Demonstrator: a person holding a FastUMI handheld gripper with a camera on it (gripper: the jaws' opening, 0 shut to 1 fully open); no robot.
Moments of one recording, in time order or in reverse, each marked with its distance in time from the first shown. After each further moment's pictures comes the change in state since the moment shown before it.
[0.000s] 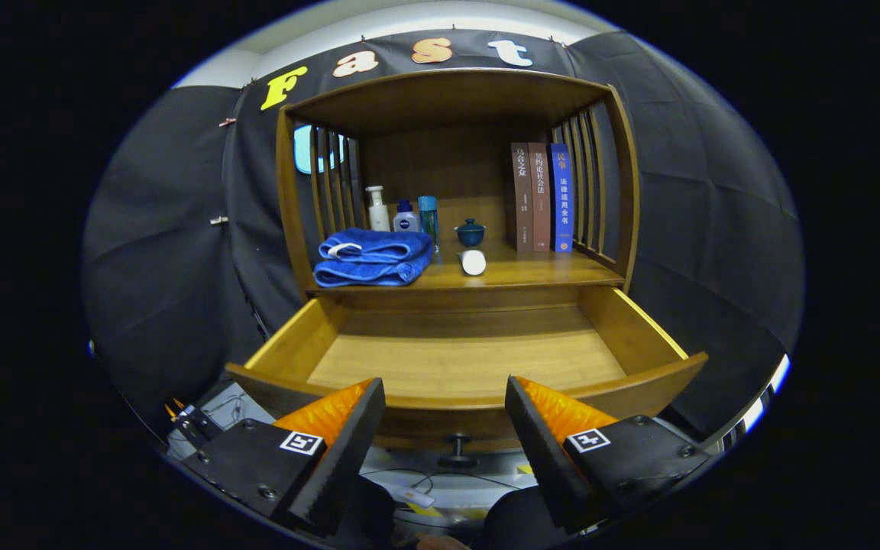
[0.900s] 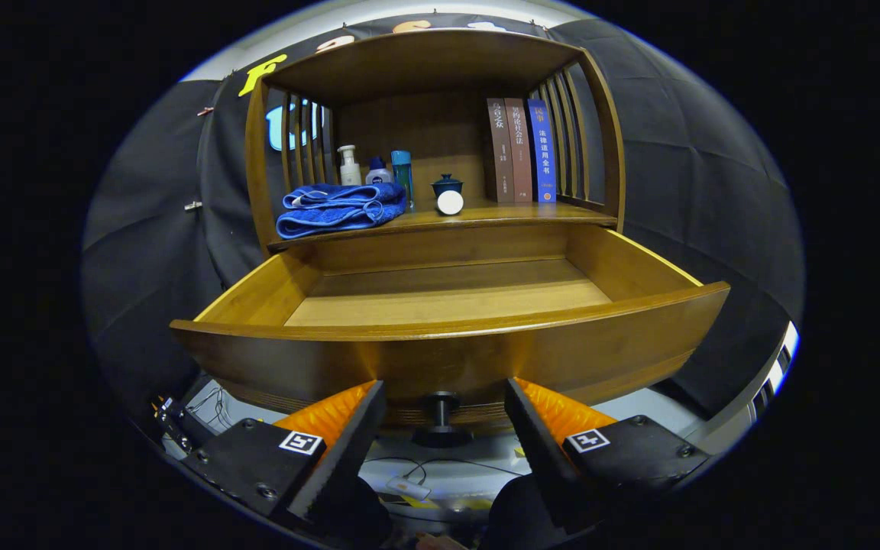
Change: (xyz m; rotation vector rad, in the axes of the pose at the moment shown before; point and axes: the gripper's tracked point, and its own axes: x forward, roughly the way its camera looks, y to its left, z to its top) arm 0.035 -0.017 -0.059 0.054 0.085 -0.053
